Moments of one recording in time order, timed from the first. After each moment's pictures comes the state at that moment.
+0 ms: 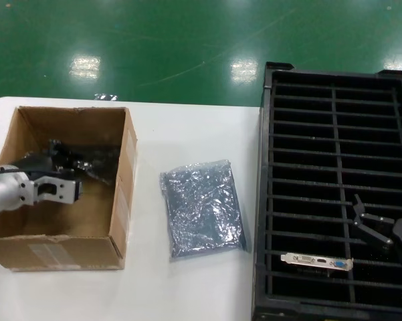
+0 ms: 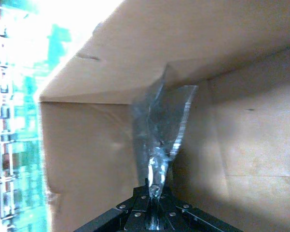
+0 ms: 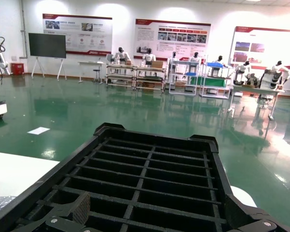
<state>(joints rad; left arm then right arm) -1.18 -0.40 1.73 -0.06 -1.62 0.48 1.60 0.03 0.32 -1.61 1.61 1.78 -0.05 0.02</state>
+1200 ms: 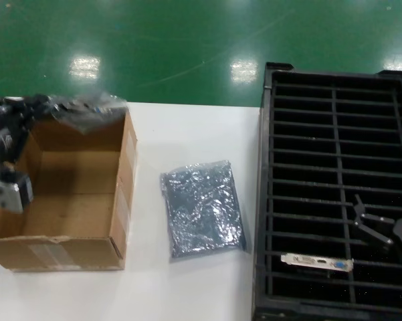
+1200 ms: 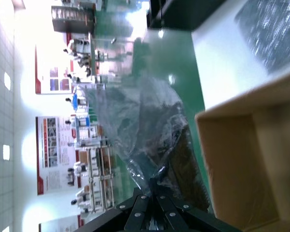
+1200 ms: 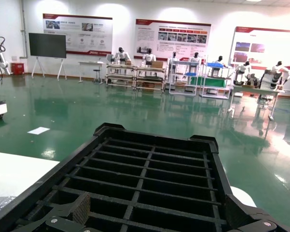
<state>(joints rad) -0.37 -0.79 1.63 -1.55 -1.33 0.36 0.68 0.03 0.32 -1.61 1.61 1.78 -0.05 0.02</state>
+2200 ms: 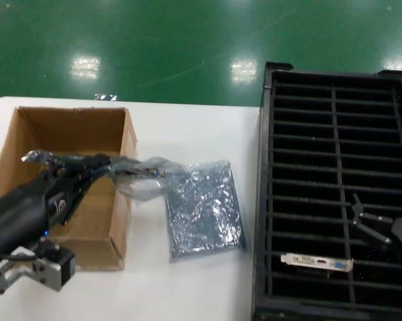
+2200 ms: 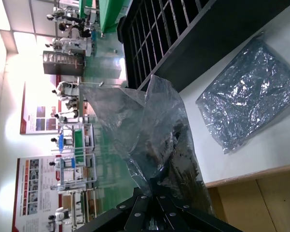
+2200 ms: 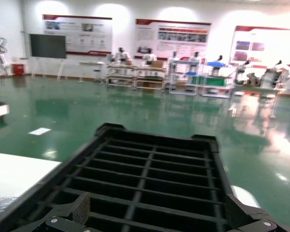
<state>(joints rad) -0.06 -0.83 1.63 -1.87 -1.29 0.33 0.60 0.04 0.32 -1.63 1.60 1.79 -0.05 0.03</state>
